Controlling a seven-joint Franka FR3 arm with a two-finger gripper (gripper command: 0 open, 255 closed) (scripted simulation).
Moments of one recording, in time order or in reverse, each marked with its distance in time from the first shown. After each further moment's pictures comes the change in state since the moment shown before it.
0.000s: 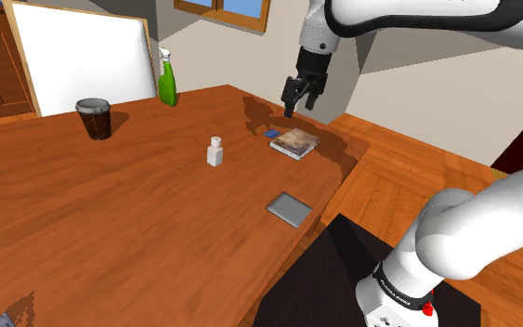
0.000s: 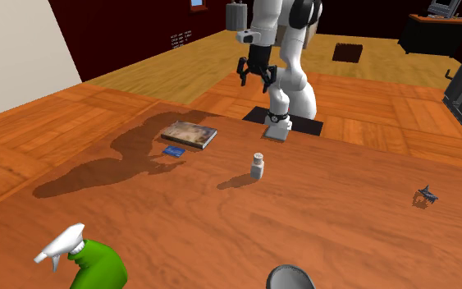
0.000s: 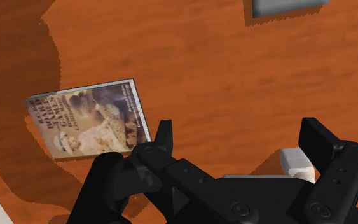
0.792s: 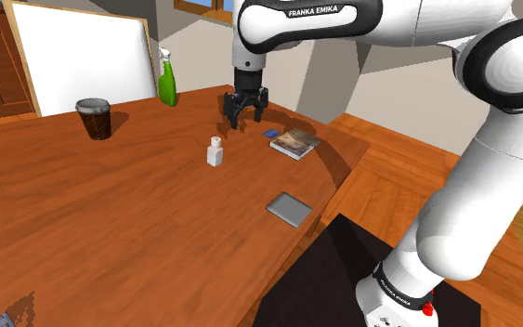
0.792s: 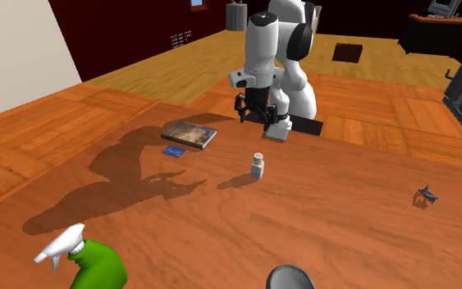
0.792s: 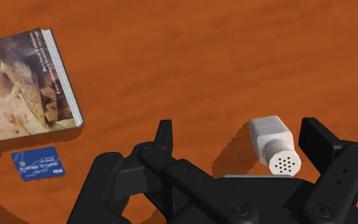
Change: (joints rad) arm 0.031 0.521 0.065 0.375 0.014 0.010 0.130
